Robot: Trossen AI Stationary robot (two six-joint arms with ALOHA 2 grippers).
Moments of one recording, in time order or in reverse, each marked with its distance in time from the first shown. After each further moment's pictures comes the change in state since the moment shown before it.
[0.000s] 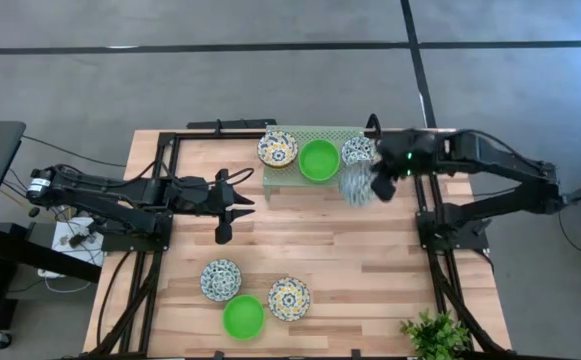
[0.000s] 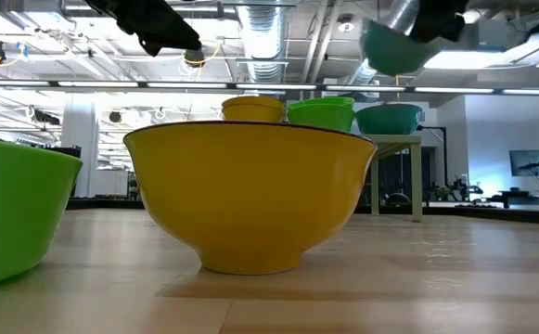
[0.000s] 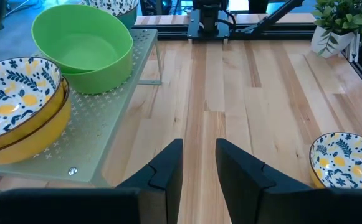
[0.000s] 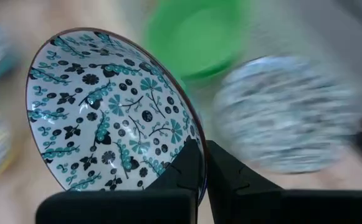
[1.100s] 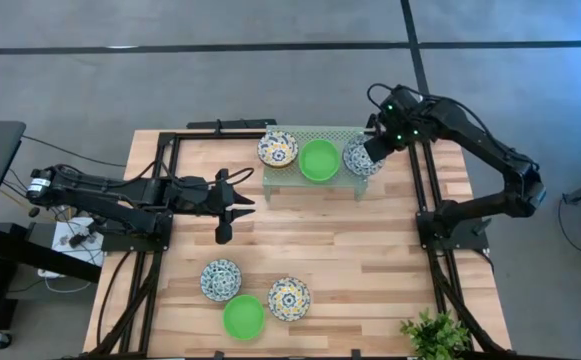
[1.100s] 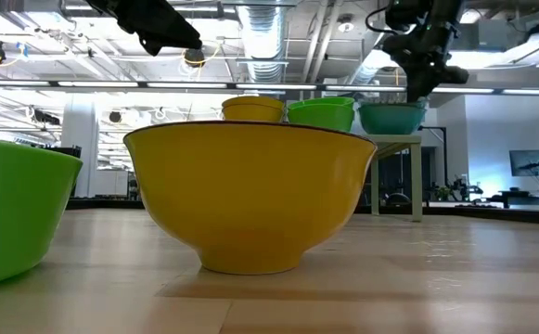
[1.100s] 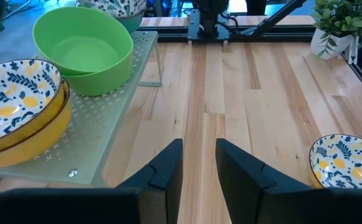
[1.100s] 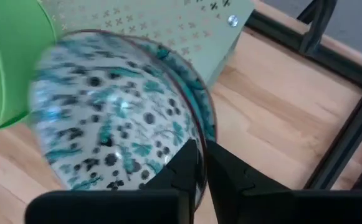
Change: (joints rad) left arm 0.000 0.000 0.000 0.007 0.000 0.000; right arm -0.550 0.220 0.032 -0.084 -0.229 -0.009
